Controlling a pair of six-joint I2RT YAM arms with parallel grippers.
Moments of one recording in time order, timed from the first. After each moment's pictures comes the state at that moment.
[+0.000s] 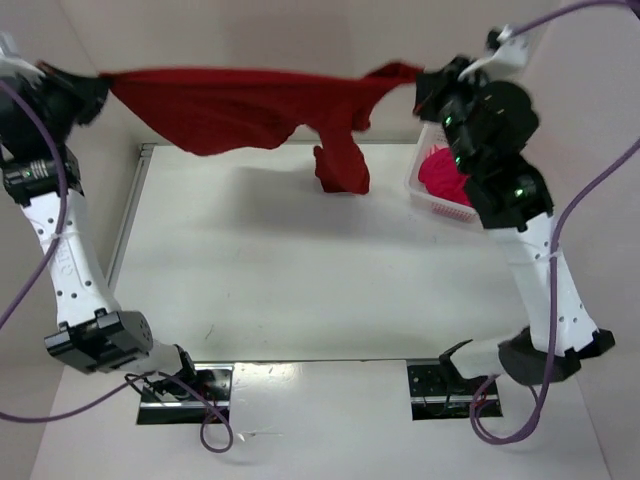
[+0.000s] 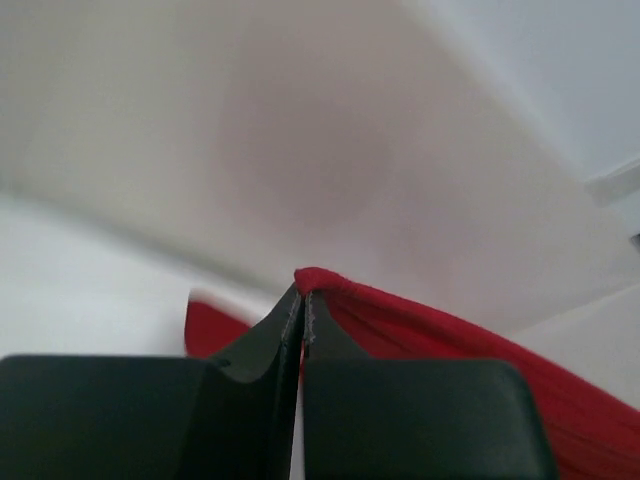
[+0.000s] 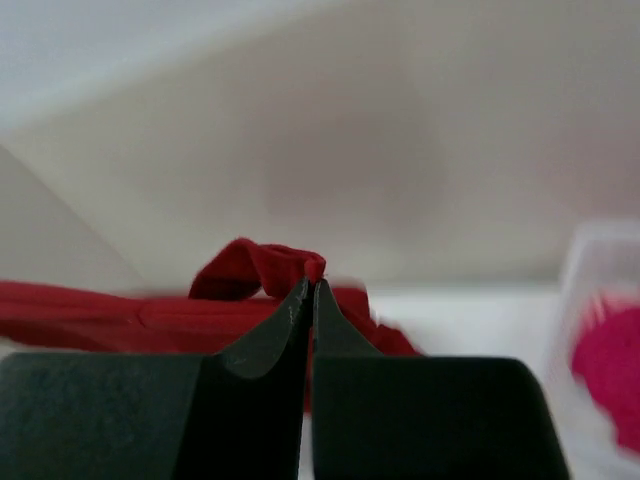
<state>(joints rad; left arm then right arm) 0.45 1.50 1.99 -0.38 0.46 -0.73 0.46 1.44 2.09 -0.45 0.34 0.32</state>
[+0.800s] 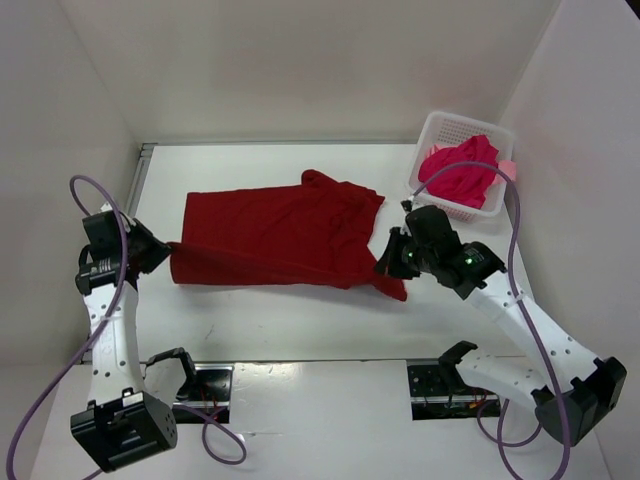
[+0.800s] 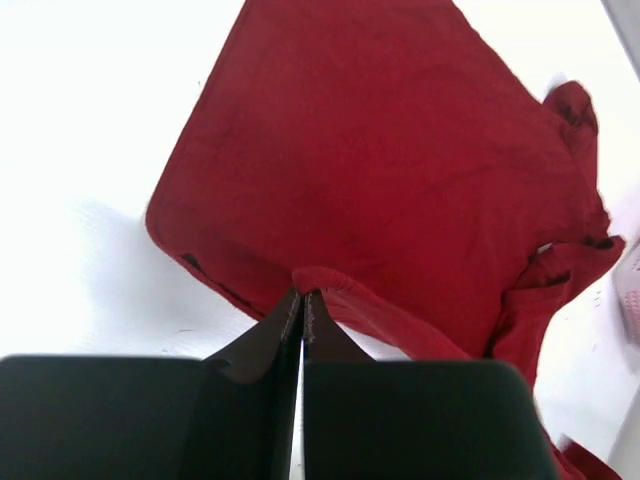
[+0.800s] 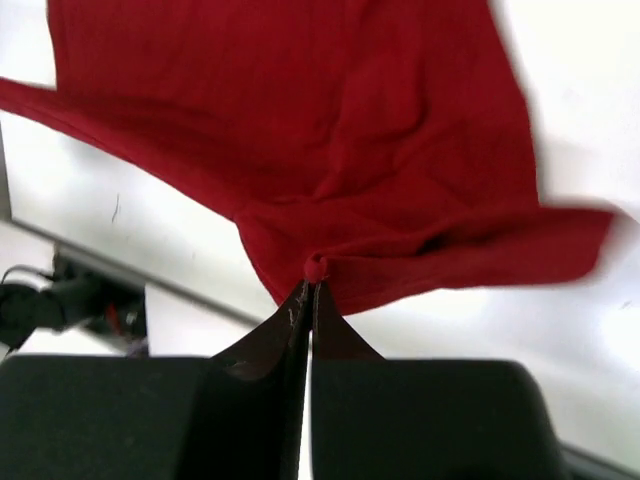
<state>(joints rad) 0.39 0.92 0.89 -0.70 0.23 -0.52 0.56 0.98 0.99 -0.76 -0.07 0.63</state>
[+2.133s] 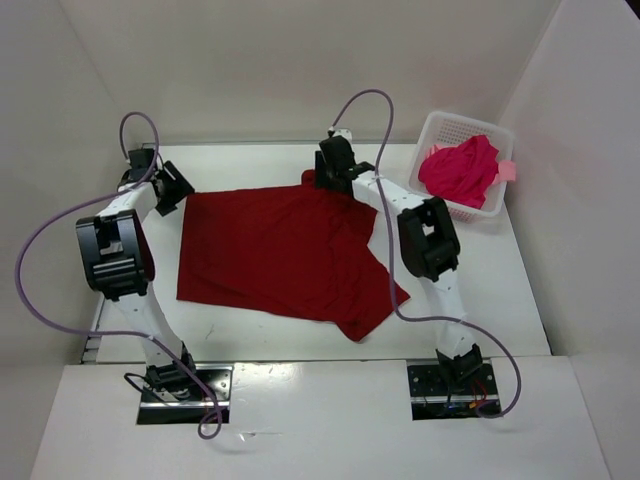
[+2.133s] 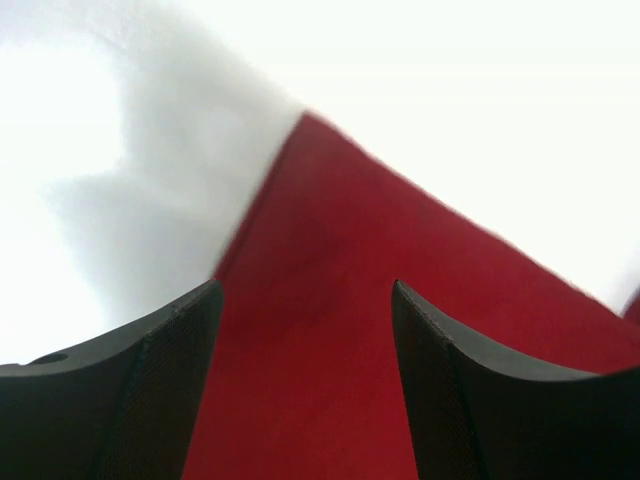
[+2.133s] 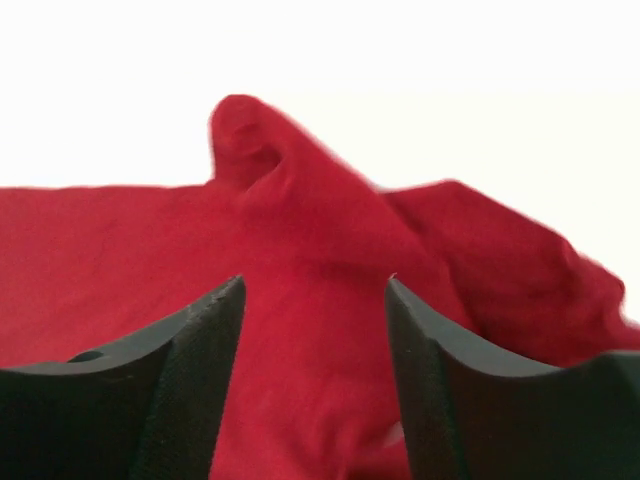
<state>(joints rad) 0.27 1.92 1.39 -0.29 0.10 -0.53 0.51 2.23 1.84 -0.28 0.26 0.38</state>
